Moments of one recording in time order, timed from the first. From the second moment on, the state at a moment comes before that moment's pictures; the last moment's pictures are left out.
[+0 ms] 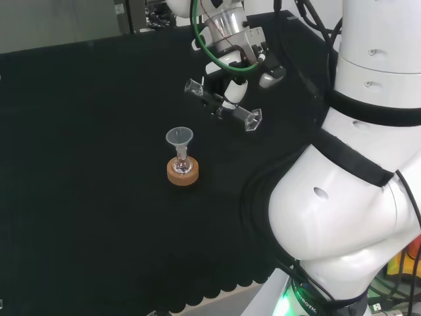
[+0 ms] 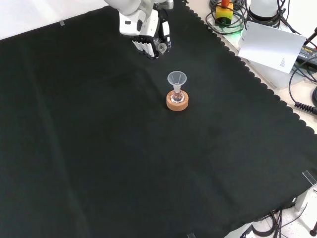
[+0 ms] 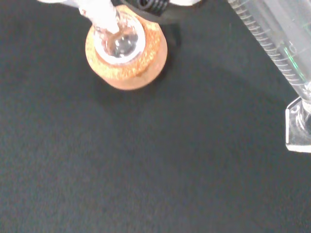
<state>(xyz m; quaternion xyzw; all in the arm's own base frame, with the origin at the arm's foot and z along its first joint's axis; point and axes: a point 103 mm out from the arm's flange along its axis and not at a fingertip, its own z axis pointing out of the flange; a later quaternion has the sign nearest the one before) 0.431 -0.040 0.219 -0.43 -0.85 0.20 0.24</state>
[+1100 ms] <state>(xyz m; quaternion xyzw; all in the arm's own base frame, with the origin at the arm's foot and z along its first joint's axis) 0.512 -0.060 0.174 -0.45 -0.86 -0.01 0.24</state>
